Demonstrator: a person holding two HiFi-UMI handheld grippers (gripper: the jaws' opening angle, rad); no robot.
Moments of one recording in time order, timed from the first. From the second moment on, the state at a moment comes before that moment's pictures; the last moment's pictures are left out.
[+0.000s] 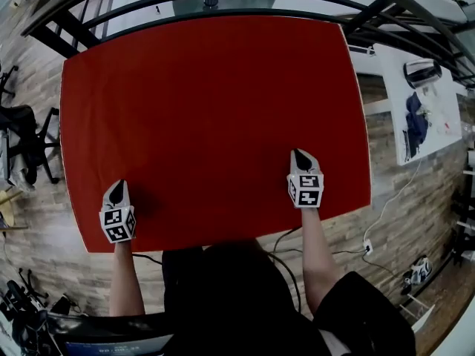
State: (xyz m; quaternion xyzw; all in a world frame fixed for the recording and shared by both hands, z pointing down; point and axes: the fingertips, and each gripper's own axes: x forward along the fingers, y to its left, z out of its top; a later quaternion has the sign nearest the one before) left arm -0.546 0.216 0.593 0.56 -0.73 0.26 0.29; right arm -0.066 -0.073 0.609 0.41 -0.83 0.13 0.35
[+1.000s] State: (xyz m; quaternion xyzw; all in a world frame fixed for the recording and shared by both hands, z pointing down) left arm -0.473 0.280 0.614 0.62 -0.68 0.25 0.30; right arm -0.068 0.062 0.569 0.42 -0.84 0.17 0.29
